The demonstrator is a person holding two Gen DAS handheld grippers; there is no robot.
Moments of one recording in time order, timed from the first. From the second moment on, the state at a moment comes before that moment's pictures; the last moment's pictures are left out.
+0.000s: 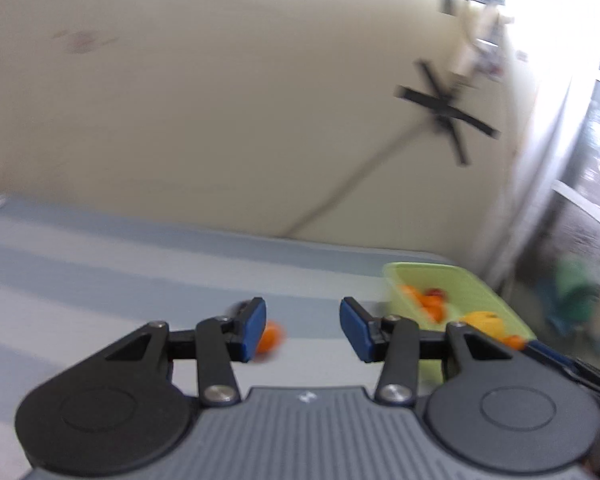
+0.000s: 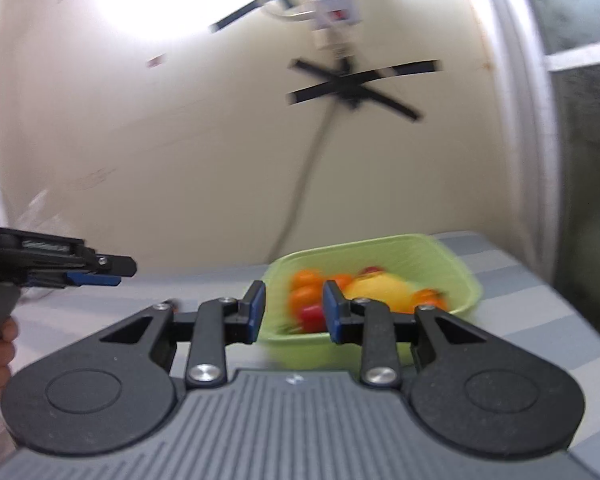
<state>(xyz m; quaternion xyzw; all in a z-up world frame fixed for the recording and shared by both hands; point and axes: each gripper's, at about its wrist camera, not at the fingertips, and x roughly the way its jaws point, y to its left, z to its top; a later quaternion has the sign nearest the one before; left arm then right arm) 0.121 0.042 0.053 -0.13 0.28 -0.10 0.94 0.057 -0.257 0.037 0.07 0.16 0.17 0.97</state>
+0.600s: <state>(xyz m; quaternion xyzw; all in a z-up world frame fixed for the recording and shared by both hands) 0.235 0.068 0.008 -0.18 0.42 -0.11 0.89 0.156 -0.082 0.008 -0.05 0.30 0.29 0.91</state>
